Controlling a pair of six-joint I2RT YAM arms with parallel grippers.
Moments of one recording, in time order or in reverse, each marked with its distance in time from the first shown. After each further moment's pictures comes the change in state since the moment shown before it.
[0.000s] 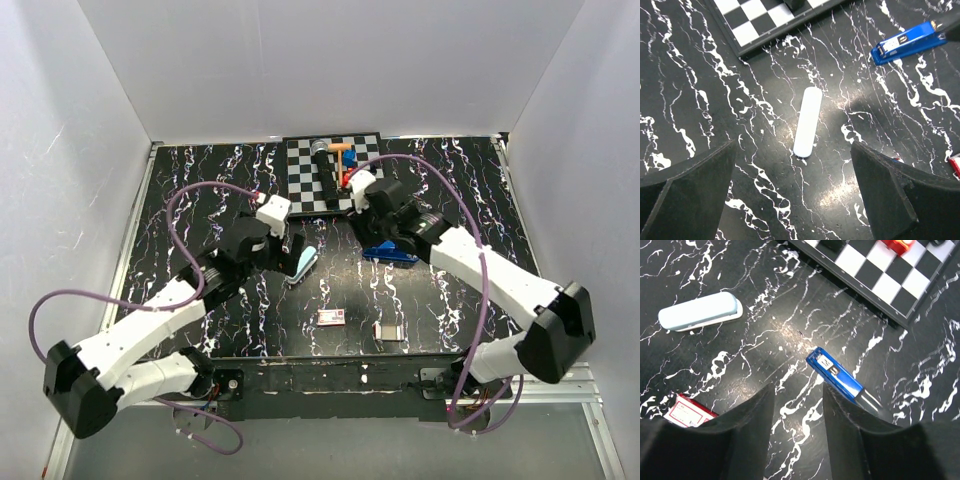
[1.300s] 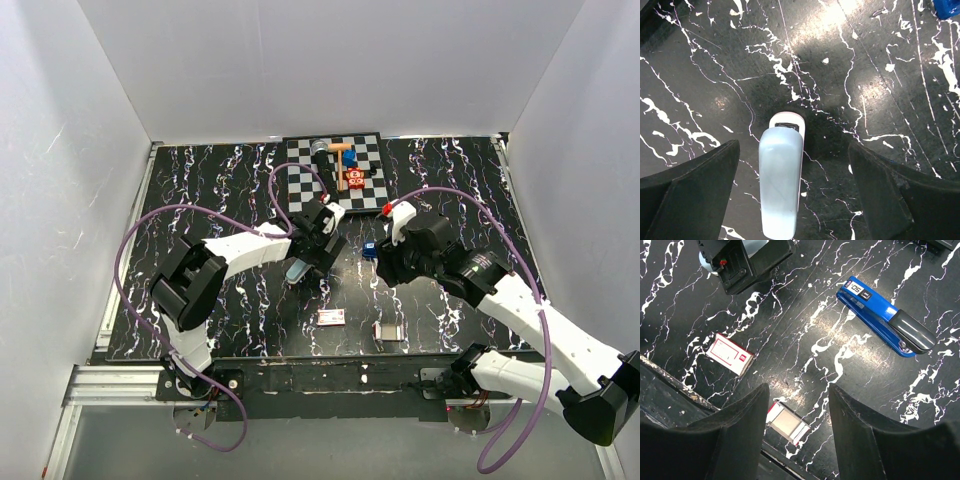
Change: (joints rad) left arm 0.006 0.825 0.370 -0.074 0.102 0.054; right arm -0.010 -0.437 -0.263 -0.158 -0.088 0.178
